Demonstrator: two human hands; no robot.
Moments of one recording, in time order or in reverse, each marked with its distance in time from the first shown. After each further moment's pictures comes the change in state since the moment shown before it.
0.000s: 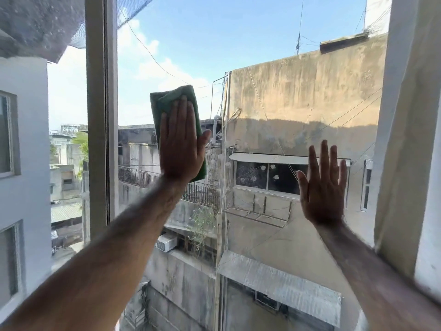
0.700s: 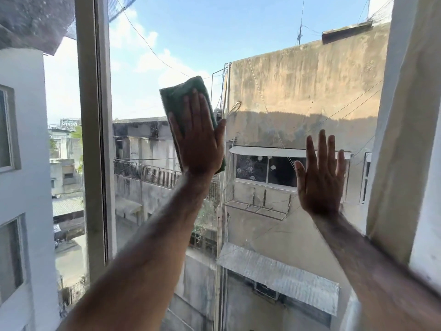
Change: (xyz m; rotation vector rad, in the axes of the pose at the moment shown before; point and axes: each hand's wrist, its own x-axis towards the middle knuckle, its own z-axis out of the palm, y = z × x) left_hand -0.003 0.051 0.025 0.031 0.051 -0.175; right_hand 0.001 -0.004 0.003 0.012 0.010 0.005
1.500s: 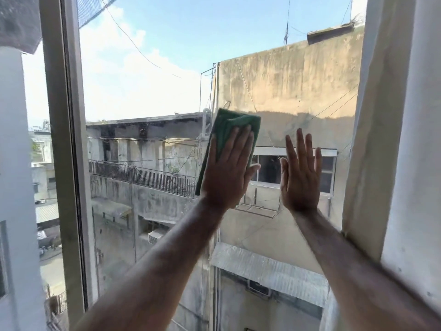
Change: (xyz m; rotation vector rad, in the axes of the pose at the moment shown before) left_hand -0.077 0.064 0.033 -0.052 -0.115 0.478; right_hand -0.002 -0.002 0.001 0.109 0.089 -0.026
